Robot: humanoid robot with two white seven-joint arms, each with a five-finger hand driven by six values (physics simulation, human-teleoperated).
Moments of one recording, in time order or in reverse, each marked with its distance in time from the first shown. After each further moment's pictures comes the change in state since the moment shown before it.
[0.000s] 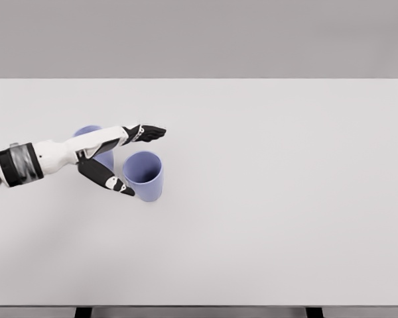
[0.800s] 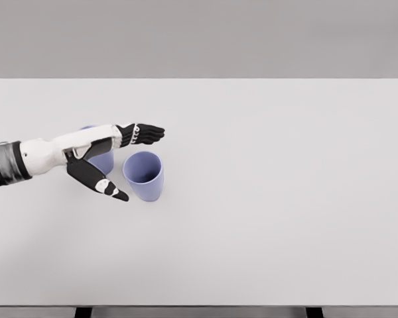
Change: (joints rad) left arm 0.012 0.045 0.035 -0.046 0.171 -0.009 -0.074; right arm 0.000 0.000 0.000 0.000 0.000 0.000 0.000
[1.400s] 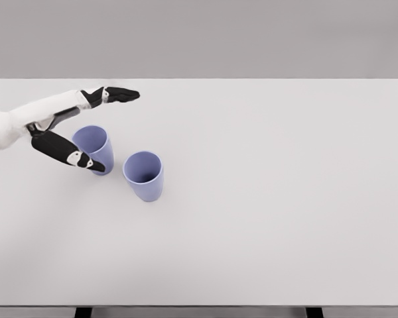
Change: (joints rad) left arm 0.009 0.043 0.152 -0.003 -0.073 -0.176 0.000; right arm 0.000 0.000 0.000 0.000 0.000 0.000 0.000
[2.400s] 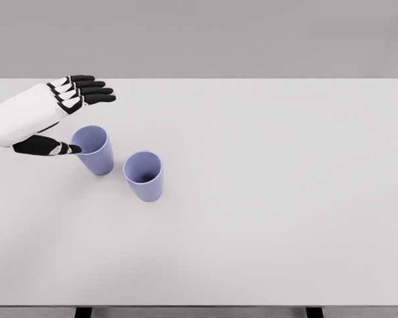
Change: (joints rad) left arm 0.192 -0.026 0.246 -0.002 -0.739 -0.374 0.319; right arm 0.002 0.000 0.000 0.000 0.000 0.000 0.000
